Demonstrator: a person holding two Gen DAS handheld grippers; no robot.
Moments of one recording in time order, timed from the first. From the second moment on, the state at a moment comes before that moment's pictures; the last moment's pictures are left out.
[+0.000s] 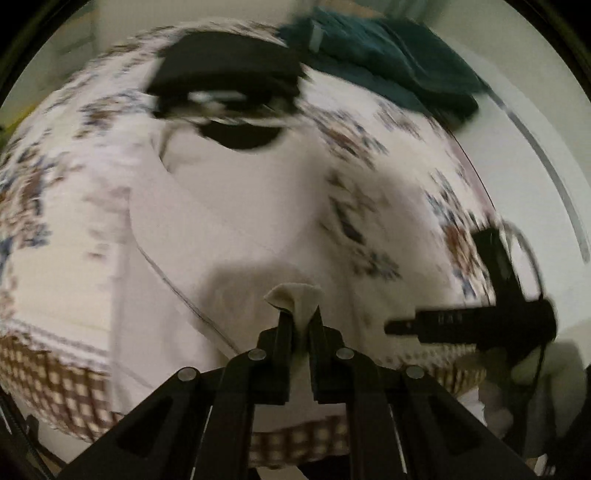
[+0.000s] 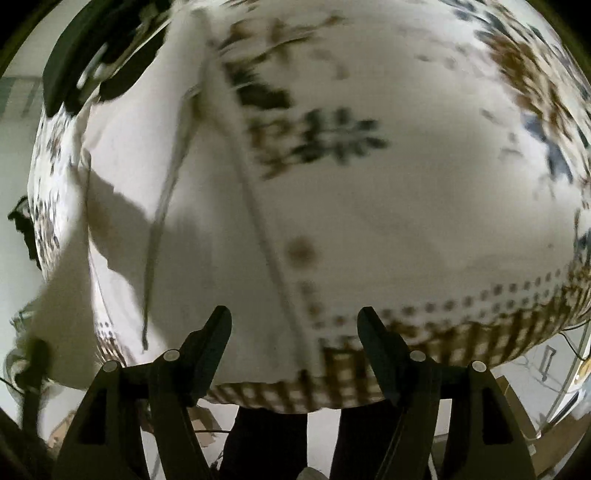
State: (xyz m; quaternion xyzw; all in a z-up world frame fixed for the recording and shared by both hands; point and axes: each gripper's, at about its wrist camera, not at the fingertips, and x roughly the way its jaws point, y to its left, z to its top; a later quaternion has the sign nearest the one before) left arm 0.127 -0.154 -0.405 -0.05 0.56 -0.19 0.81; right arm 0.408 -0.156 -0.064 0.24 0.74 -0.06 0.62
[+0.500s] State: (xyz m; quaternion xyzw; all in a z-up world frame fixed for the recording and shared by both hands) left arm 0.115 -0.124 -0.464 -0.02 0.64 -0.09 0.77; right arm 0.323 -0.169 -0.188 0.29 0.75 0.00 0.59
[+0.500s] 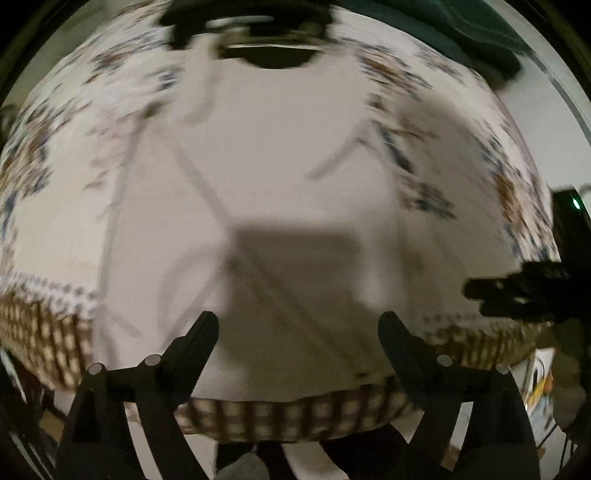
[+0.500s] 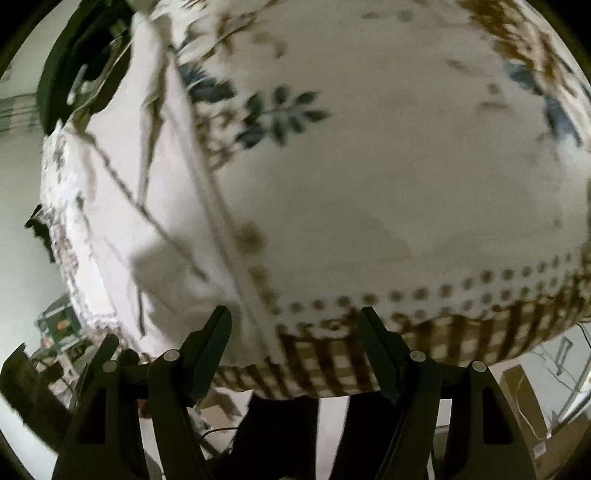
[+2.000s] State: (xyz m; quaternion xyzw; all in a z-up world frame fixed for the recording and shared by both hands) left arm 0.464 -0.024 -0.546 0.15 0.57 0.07 0.81; right arm 0.409 -0.184 -0.536 0.21 0.68 -0.12 0.69
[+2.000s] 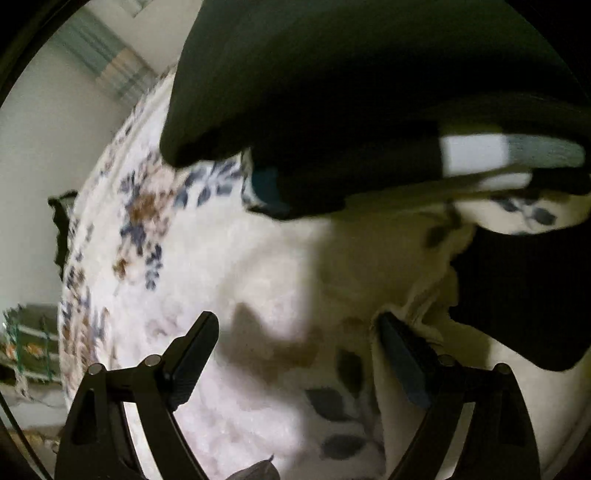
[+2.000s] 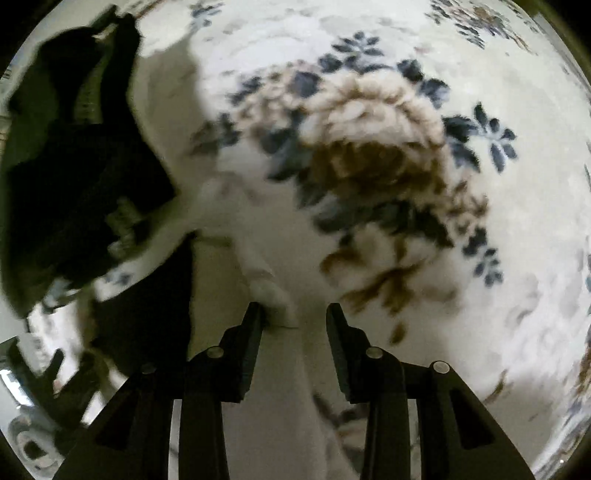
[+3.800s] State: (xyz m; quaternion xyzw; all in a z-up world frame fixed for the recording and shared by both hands) left arm 0.107 0.032 -0.501 -0.20 0.70 -0.04 0.68; right arm -0.066 -0.335 -0.599 0.41 0.74 0.00 0.54
